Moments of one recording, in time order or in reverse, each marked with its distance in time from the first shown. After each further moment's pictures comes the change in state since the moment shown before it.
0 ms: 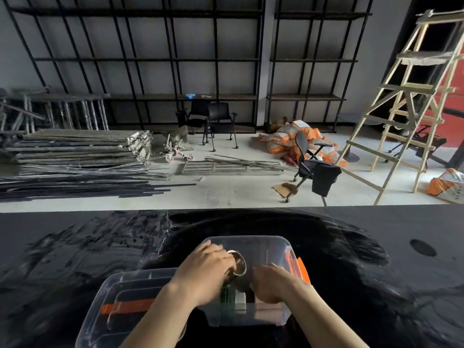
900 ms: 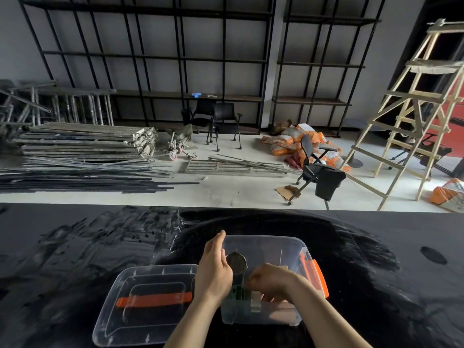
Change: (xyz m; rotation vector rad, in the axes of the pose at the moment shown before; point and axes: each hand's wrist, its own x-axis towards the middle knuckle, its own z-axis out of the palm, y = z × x) left_hand -0.003 -0.001 0.036 -0.863 0.419 -0.587; right_hand -0.003 -0.037 -0.012 0.400 -0.182 0.143
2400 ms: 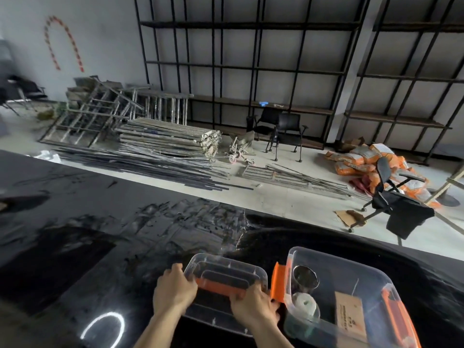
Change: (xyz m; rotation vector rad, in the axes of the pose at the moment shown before) left_hand -0.045 -0.130 -0.159 0.419 0.173 -0.627; right_hand 0.006 -0.130 0.140 0.120 0.240 0.011
